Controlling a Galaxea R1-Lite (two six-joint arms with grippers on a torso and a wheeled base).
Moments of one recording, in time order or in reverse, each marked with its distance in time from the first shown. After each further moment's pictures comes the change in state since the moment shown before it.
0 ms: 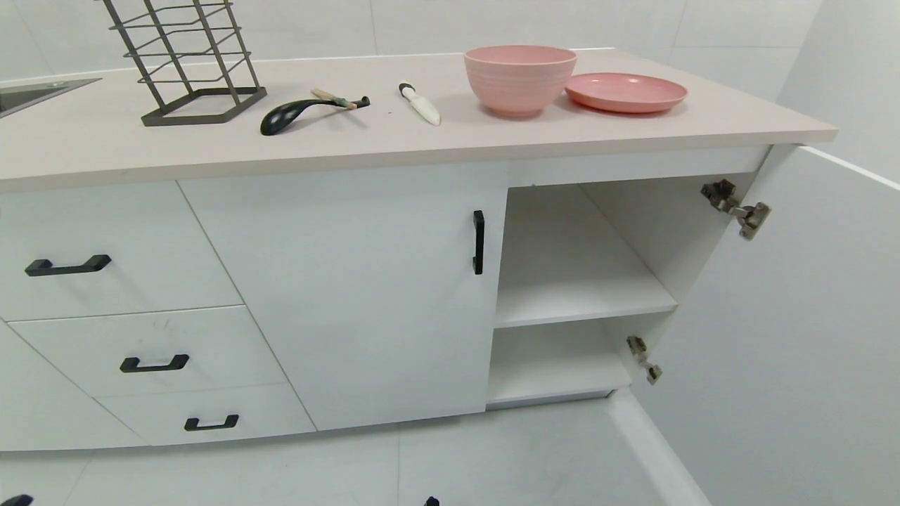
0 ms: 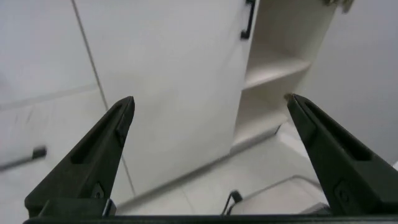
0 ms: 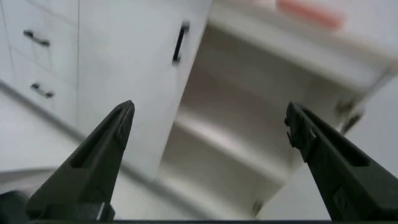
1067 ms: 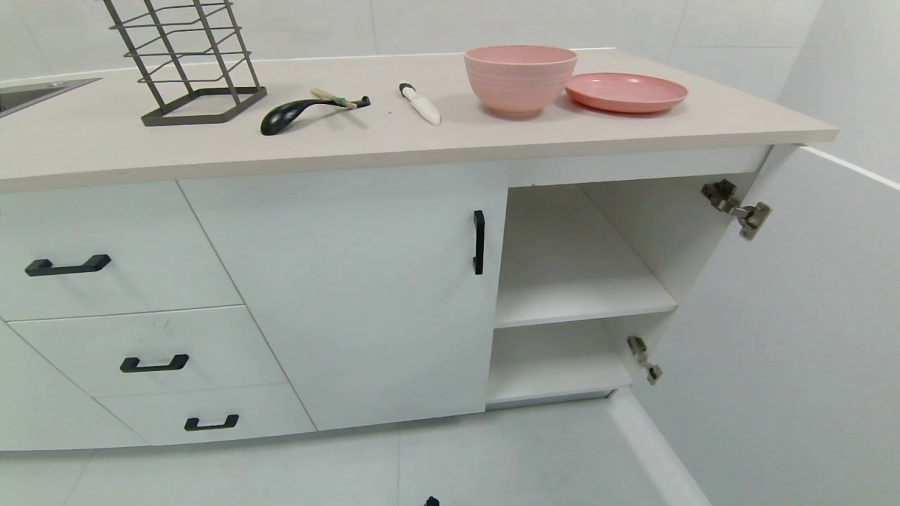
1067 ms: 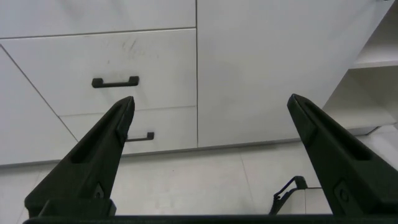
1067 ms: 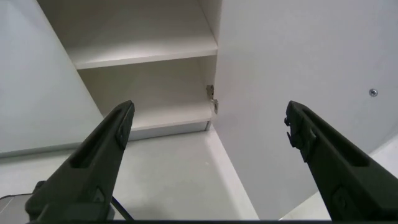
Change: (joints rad) left arm 0.013 -0.059 0.003 0.173 0.387 0.040; right arm -0.005 -0.087 0.000 0.285 -0.603 0.236
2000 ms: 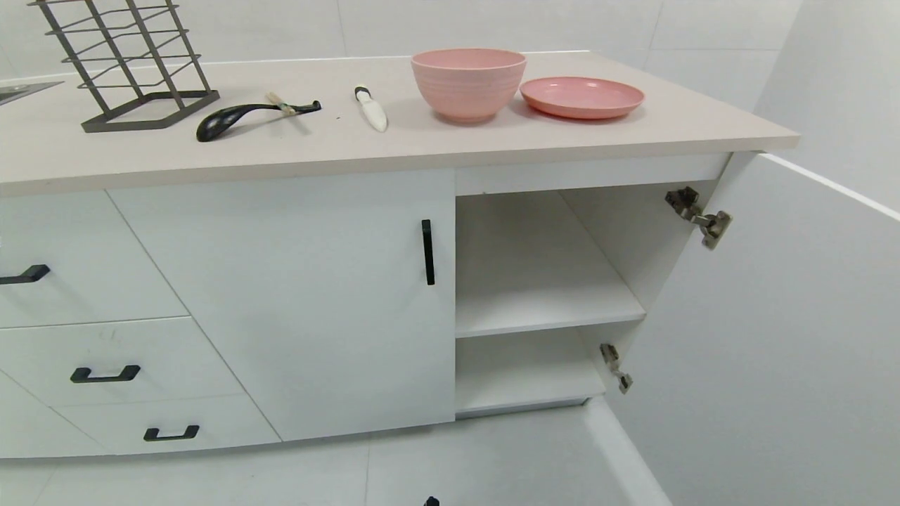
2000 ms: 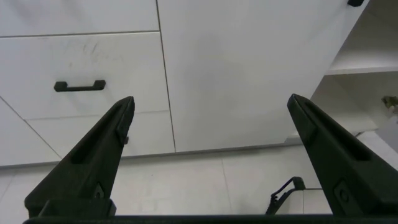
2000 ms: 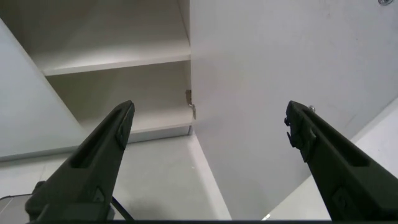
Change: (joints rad) left arm 0.000 0.001 0.000 0.000 0.009 -0.014; right arm 0.001 0.001 0.000 0.000 0.001 0.001
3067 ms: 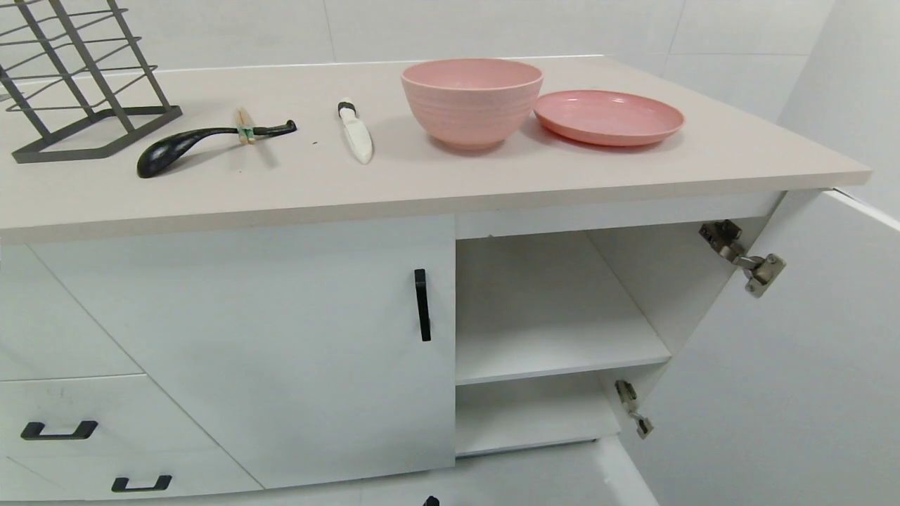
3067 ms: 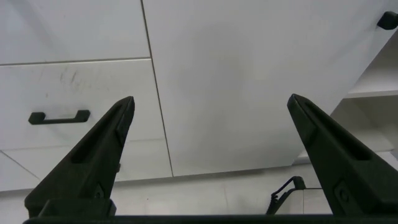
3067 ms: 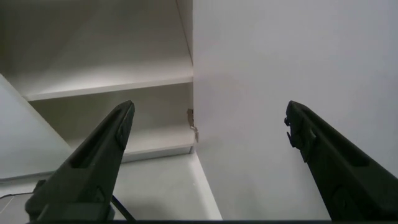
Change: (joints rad) left arm 0.000 0.001 0.000 0.000 0.000 -0.001; right arm 0.000 0.001 0.000 0.000 -0.001 0.000
